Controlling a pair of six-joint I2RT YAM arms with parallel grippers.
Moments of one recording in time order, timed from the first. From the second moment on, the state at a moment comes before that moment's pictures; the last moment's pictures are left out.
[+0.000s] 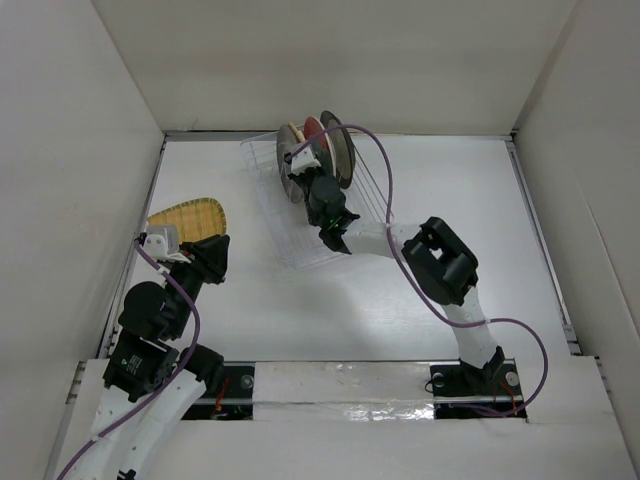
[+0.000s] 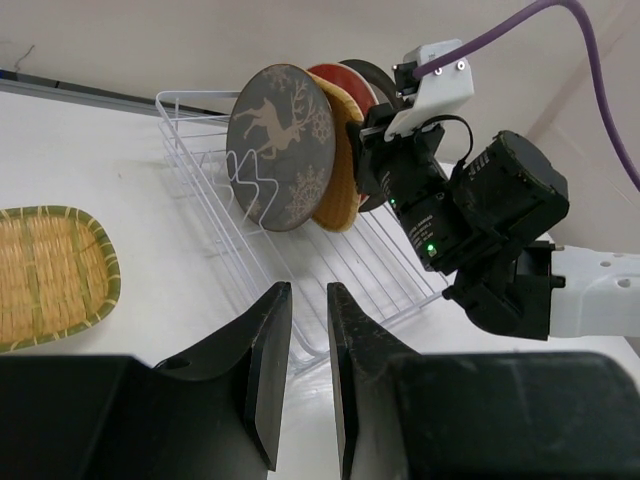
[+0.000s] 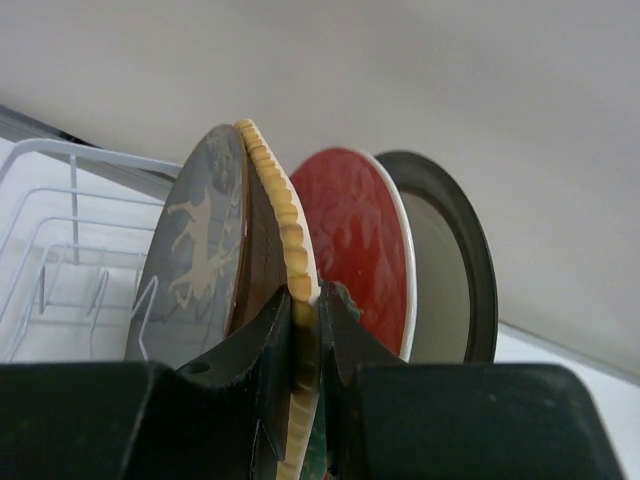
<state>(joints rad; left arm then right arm) -0.45 0.29 0.69 -0.37 -0.19 -0.36 0.84 2.17 1.54 0.86 0.63 -0.50</state>
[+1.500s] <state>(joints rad) 0.23 0.97 0.30 0.03 -0.20 -1.09 0.56 1.28 1.03 0.48 0.04 0.46</state>
